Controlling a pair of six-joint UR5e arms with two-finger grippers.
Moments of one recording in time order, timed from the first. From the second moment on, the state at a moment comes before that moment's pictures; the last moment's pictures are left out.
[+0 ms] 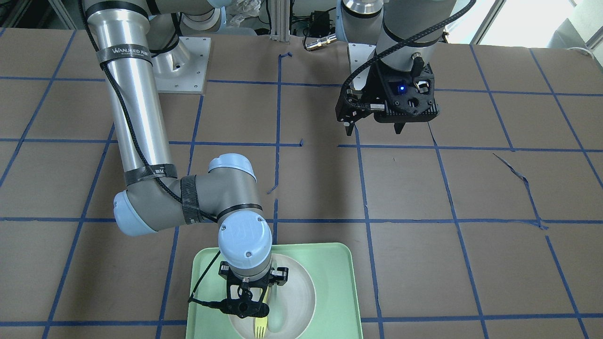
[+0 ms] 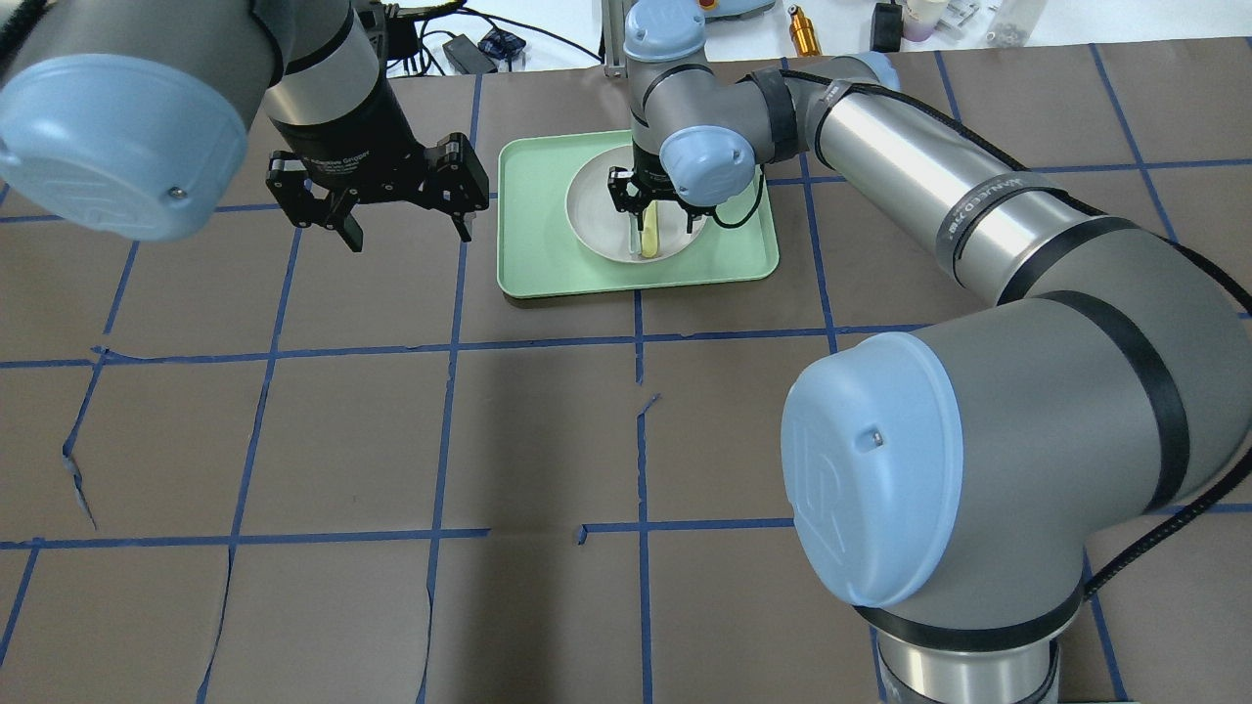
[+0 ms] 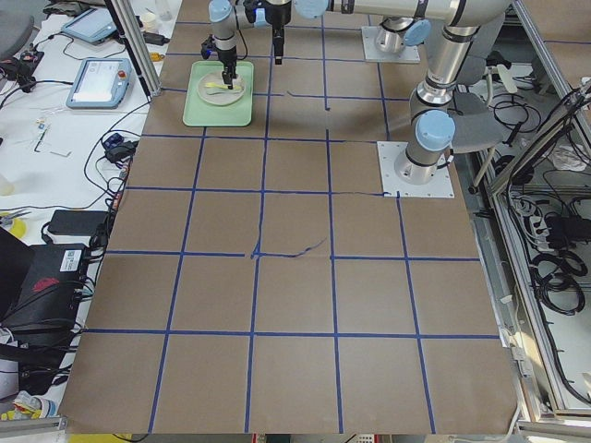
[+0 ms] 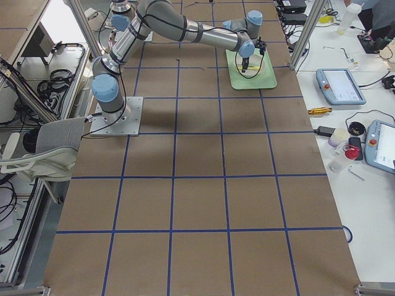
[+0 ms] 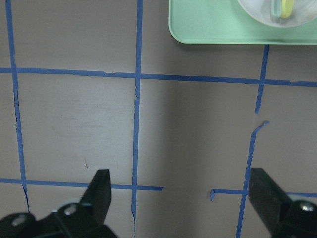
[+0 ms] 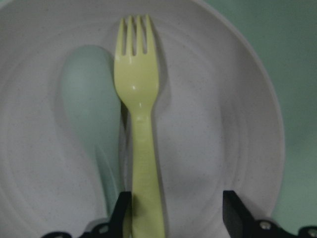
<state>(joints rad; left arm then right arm) -1.70 -1.63 -1.54 -1.52 1.58 -0.20 1.84 -0.75 1.18 -2.01 -1.58 0.38</state>
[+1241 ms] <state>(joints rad) -1.70 -1.63 -1.55 -1.52 1.58 -0.20 1.84 -0.75 1.18 -2.02 -1.58 0.38</state>
